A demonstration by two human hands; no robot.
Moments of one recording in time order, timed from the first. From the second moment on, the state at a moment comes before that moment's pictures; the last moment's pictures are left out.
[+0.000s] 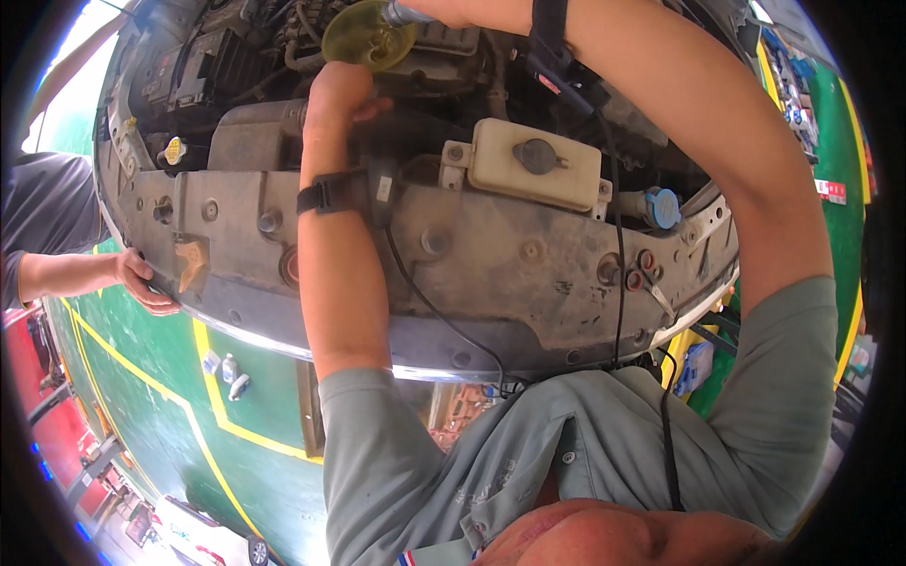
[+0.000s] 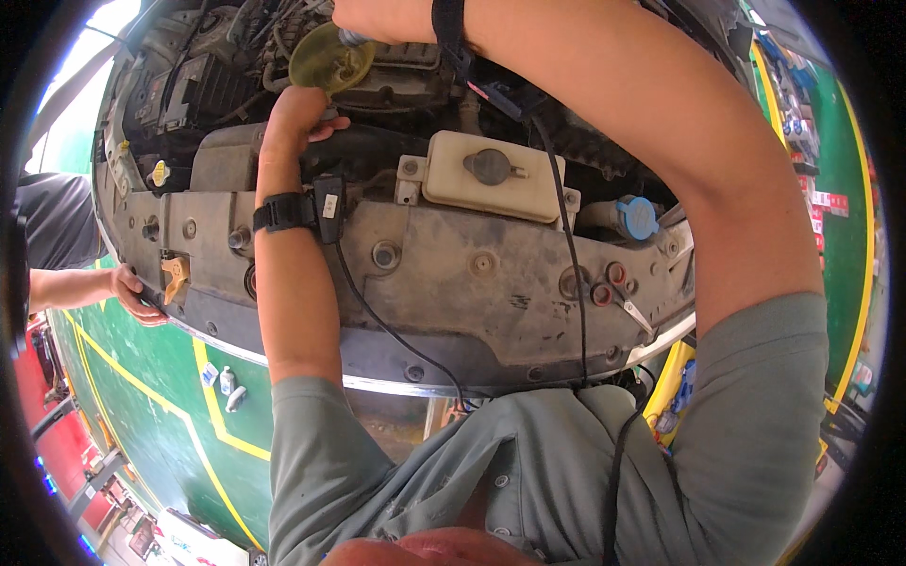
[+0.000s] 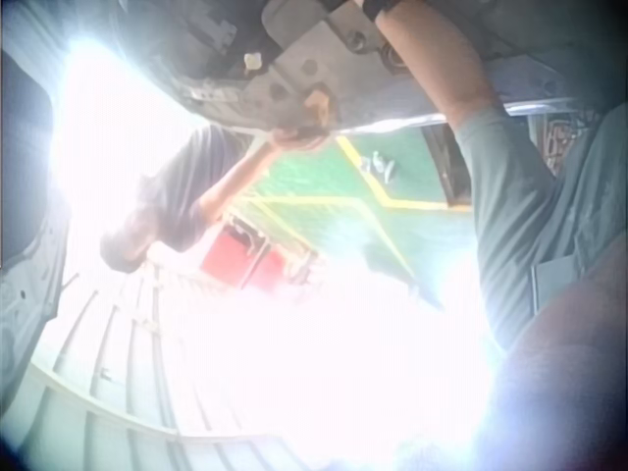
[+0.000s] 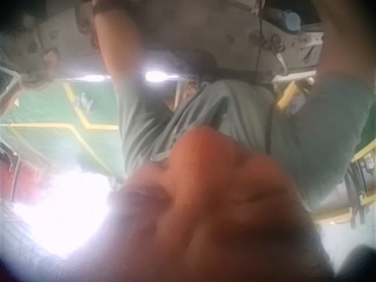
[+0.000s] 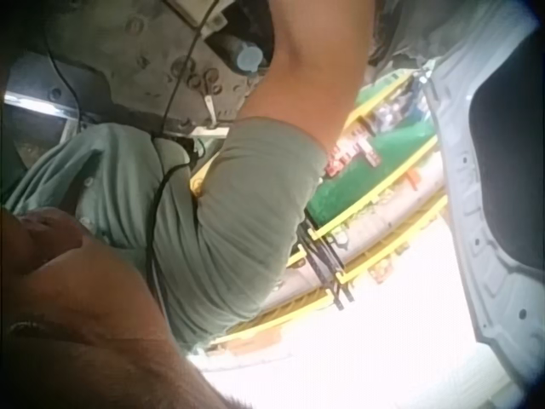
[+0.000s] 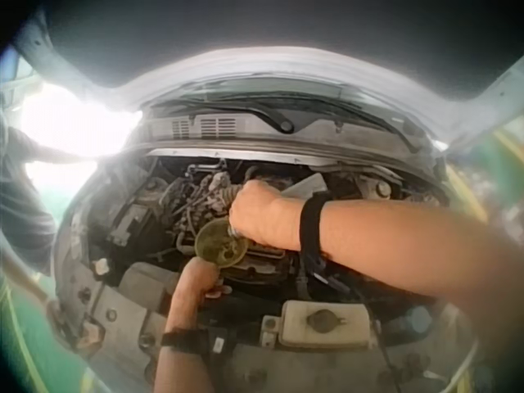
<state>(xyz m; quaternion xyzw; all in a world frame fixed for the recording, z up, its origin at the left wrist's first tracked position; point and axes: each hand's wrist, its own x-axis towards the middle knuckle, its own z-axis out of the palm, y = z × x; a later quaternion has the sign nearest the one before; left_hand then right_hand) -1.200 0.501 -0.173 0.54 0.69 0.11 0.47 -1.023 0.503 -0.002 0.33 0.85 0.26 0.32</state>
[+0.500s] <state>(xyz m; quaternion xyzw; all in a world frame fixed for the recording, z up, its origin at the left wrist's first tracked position) -1.187 0.504 -0.167 0.56 0.67 0.12 0.48 -1.017 0.506 -0.015 0.34 0.84 0.30 0.31</state>
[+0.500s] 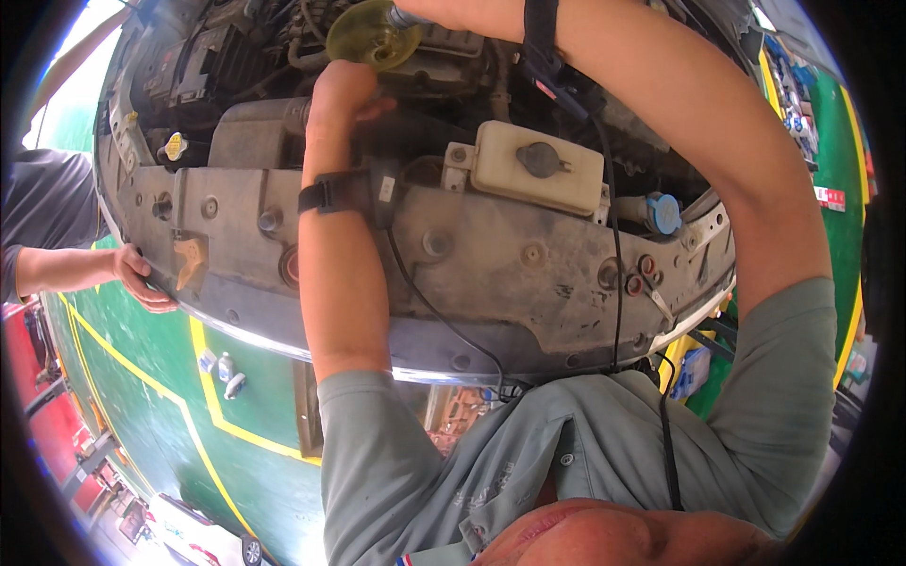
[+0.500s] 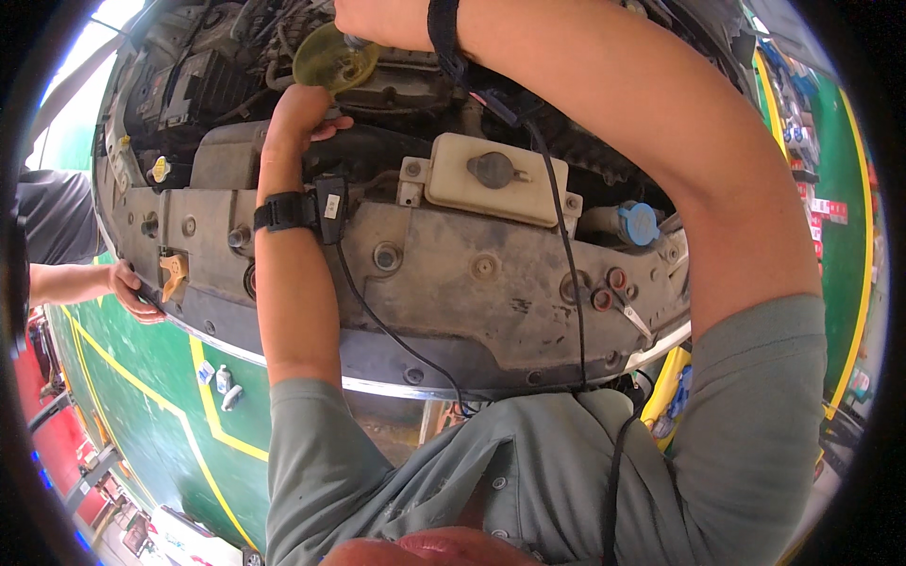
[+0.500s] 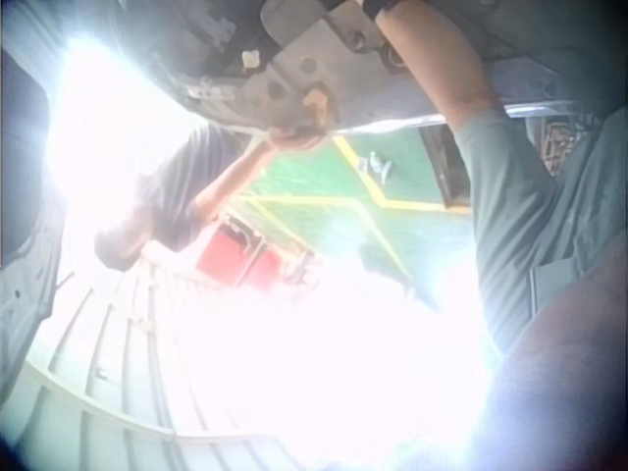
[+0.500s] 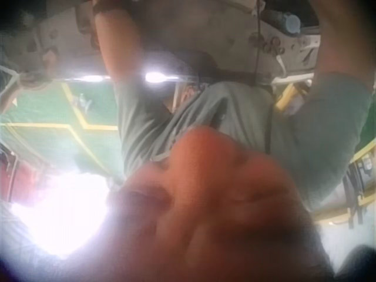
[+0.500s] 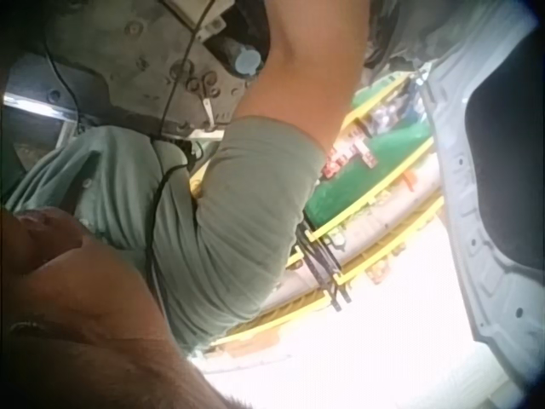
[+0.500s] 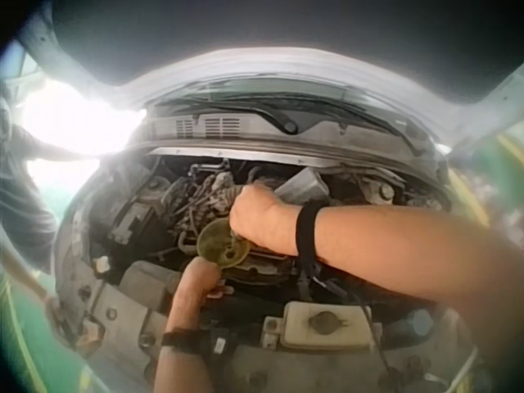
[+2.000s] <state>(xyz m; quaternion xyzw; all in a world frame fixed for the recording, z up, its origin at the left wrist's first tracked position) -1.194 0.498 -0.179 0.79 0.60 -0.04 0.14 -1.028 0.536 -0.085 0.15 0.89 0.42 -0.09</state>
